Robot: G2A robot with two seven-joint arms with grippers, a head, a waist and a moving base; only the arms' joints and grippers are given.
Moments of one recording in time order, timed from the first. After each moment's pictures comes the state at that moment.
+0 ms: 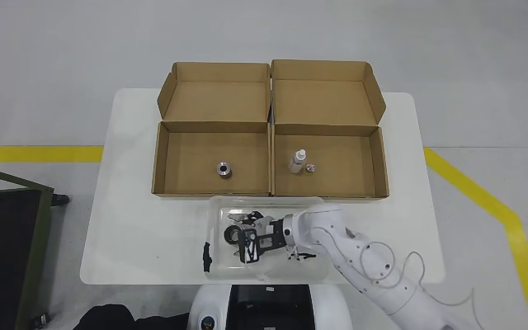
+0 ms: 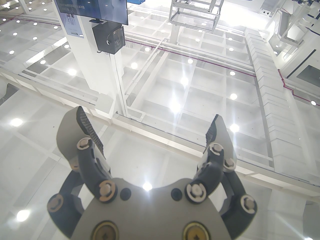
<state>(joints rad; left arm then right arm) -0.37 -0.34 -0.25 -1.16 3.07 0.41 0.06 -1.01 -1.28 0.75 -1.49 -1.74 -0.88 -0.04</state>
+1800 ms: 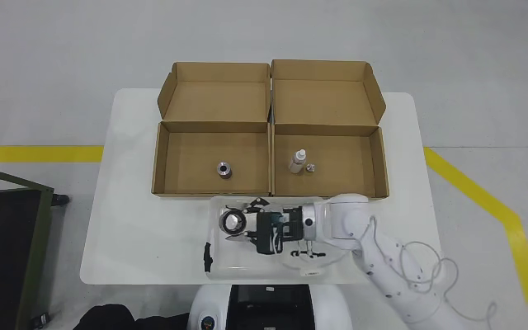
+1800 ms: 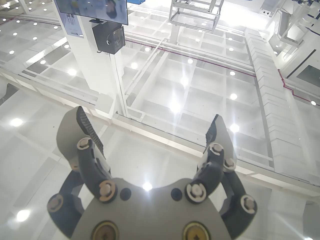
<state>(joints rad) -0.37 -0.34 -0.25 -1.16 3.07 0.41 0.06 -1.10 -1.23 0.95 -1.78 -1.39 -0.93 0.03</state>
